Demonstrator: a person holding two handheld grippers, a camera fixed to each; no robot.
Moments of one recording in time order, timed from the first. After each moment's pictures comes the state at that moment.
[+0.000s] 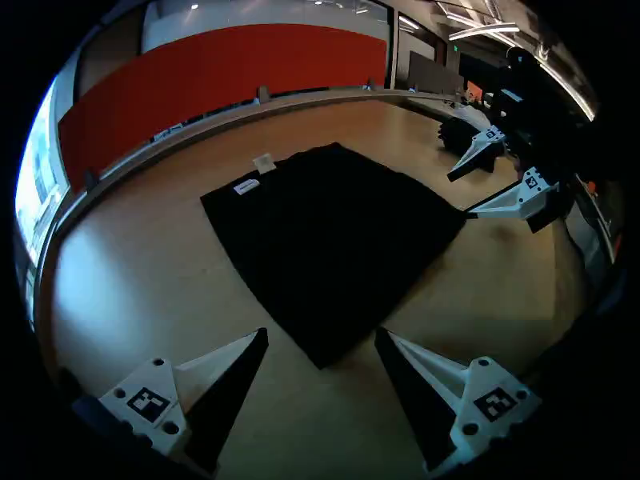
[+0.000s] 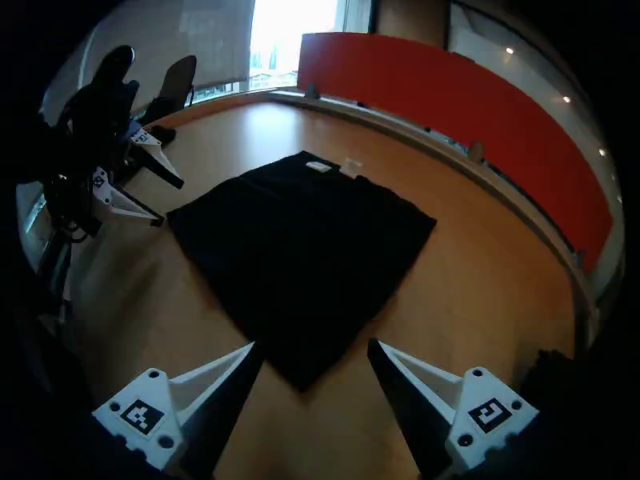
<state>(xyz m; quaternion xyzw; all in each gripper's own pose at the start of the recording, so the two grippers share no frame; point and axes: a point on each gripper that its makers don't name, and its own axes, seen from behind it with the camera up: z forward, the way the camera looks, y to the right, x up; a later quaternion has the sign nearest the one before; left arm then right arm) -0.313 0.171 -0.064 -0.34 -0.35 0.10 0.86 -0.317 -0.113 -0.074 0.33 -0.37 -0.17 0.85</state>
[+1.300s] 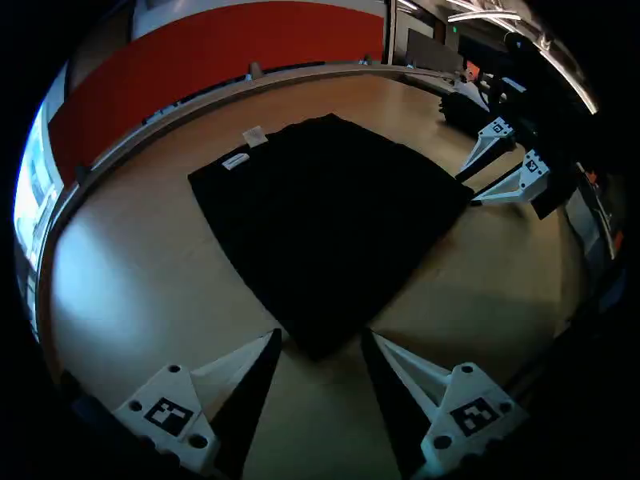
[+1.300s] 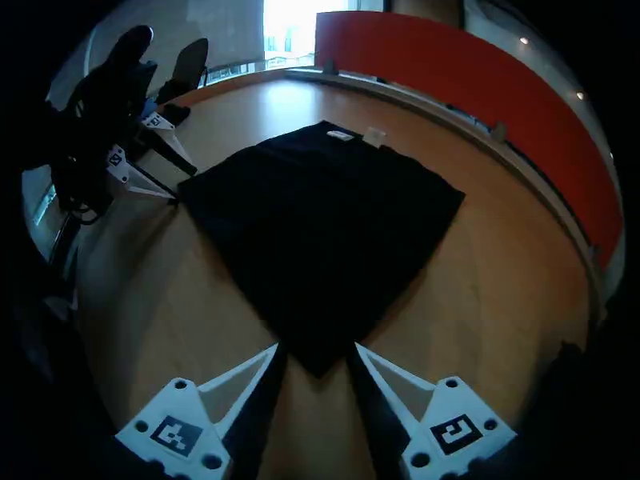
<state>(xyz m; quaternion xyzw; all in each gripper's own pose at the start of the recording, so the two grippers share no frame) -0.339 0.176 -0.070 -0.34 -0.40 0.13 0.84 -0.340 -0.115 -0.090 0.36 -0.41 -0.18 0.82</state>
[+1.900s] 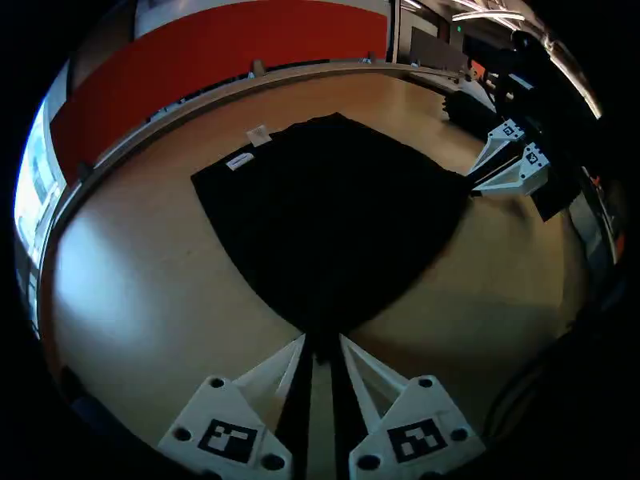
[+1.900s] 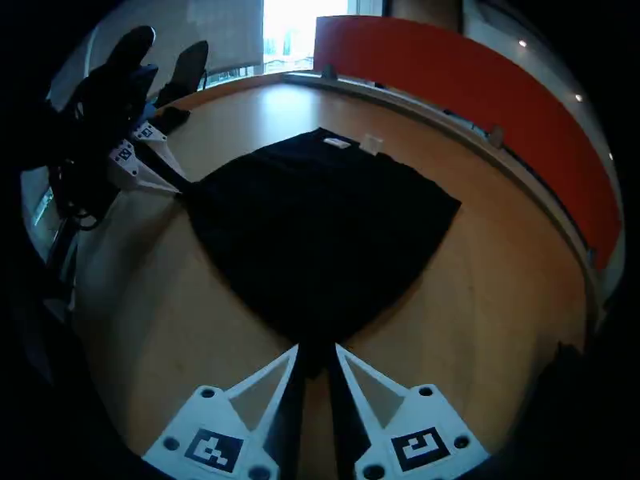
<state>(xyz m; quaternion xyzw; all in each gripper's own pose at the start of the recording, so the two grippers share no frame) -0.338 0.179 -0.071 -0.33 -0.40 0.13 0.84 -0.333 -0.116 -0.090 0.36 -0.40 -0.18 0.83</state>
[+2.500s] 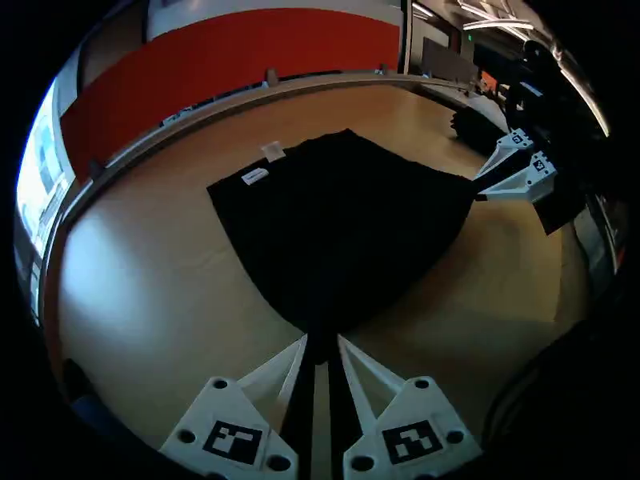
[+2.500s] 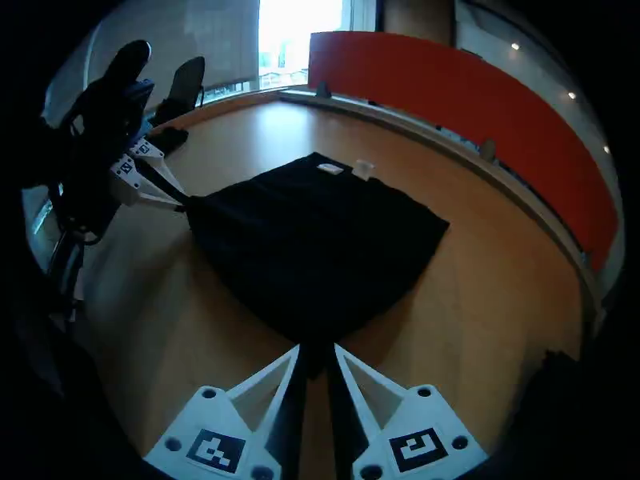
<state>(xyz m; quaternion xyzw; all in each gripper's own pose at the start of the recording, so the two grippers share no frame) -0.306 0.172 -0.068 -0.31 -0.39 0.11 0.86 -0.303 -0.121 -0.083 0.35 -0.37 -0.16 0.84</state>
